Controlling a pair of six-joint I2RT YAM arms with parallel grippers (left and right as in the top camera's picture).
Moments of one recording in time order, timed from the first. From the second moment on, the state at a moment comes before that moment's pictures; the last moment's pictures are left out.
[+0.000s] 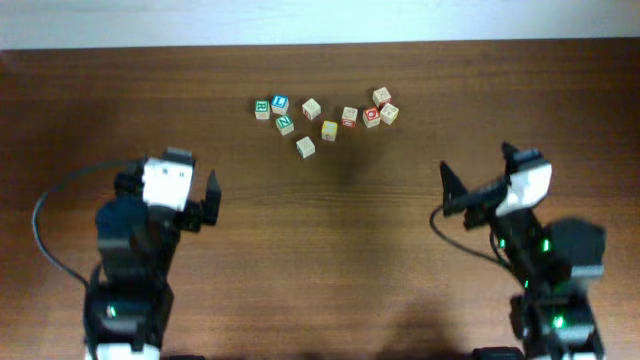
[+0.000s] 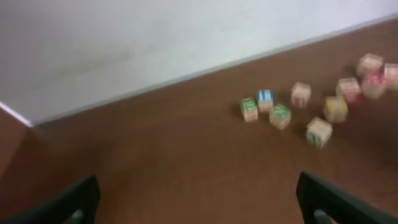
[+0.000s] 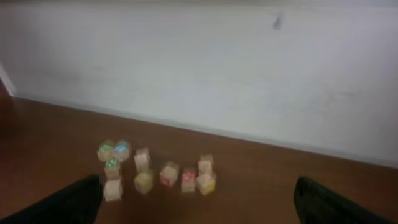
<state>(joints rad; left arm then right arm) -0.01 0.83 0.76 -0.31 0.02 0.27 0.01 0.73 0.65 -0.04 -0.30 -0.03</state>
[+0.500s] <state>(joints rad) -0.01 1.54 1.60 -0.92 0.09 0.18 0.01 1.60 1.56 -0.74 -0.45 -0.03</state>
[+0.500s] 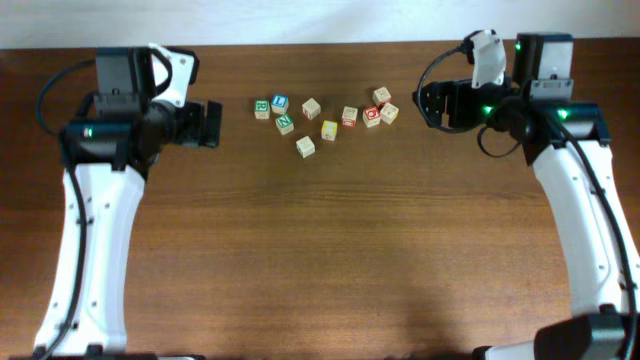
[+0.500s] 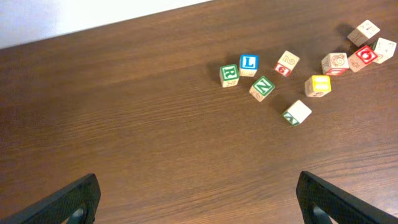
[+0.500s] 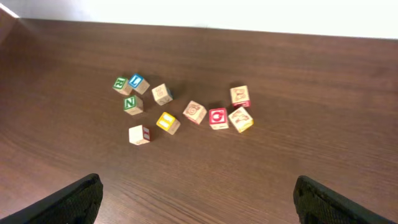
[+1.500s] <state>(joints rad) -0.01 1.69 1.63 -0.92 0.18 0.16 0.24 2.33 2.07 -0.83 0.05 0.73</state>
